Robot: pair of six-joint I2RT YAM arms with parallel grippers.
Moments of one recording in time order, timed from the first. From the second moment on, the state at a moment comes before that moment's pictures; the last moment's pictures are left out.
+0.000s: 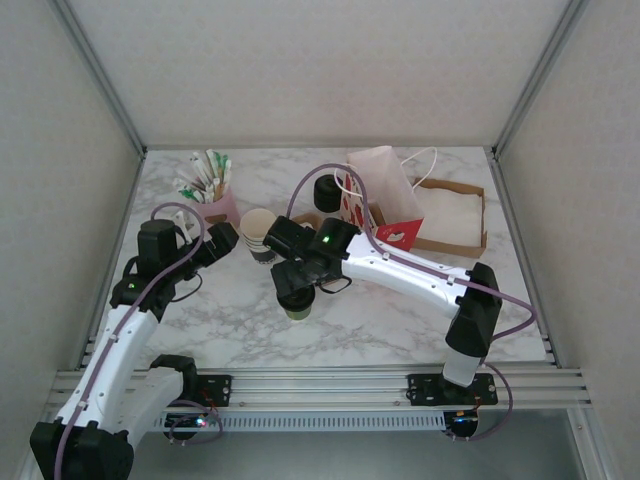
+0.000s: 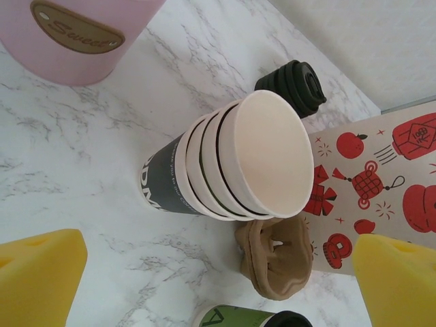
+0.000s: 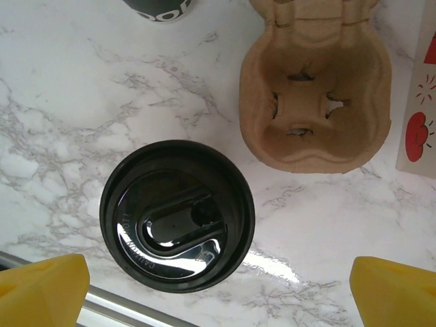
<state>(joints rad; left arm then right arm) -0.06 0.83 0.72 -0.48 0.30 -0.69 1.13 1.77 1.70 -1.19 0.20 0.69</state>
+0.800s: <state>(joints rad) -0.06 0.86 0.74 -0.48 0.31 -0.64 1.10 1.86 1.74 -1.16 0.09 0.69</state>
